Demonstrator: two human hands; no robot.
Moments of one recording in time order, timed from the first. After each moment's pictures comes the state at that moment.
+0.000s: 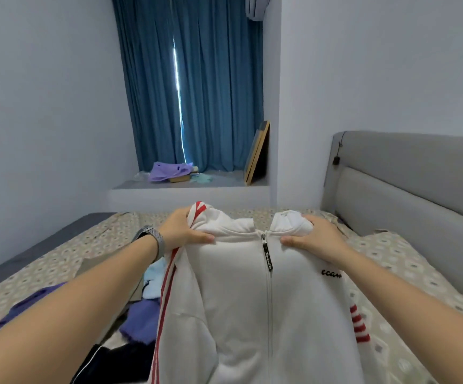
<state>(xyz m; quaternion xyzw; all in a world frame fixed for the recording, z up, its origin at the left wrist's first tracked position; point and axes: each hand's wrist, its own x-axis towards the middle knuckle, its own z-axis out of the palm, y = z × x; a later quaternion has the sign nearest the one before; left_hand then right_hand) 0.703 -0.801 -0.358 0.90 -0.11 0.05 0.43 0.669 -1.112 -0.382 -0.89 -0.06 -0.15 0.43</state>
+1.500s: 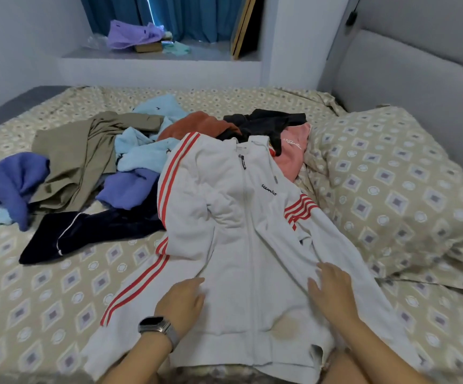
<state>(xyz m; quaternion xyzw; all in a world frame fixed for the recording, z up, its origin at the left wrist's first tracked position) 0.526 -0.820 -0.728 0.97 -0.07 -0.14 0.20 0.522 -1.154 -0.761 -0.97 0.15 0.00 0.21</state>
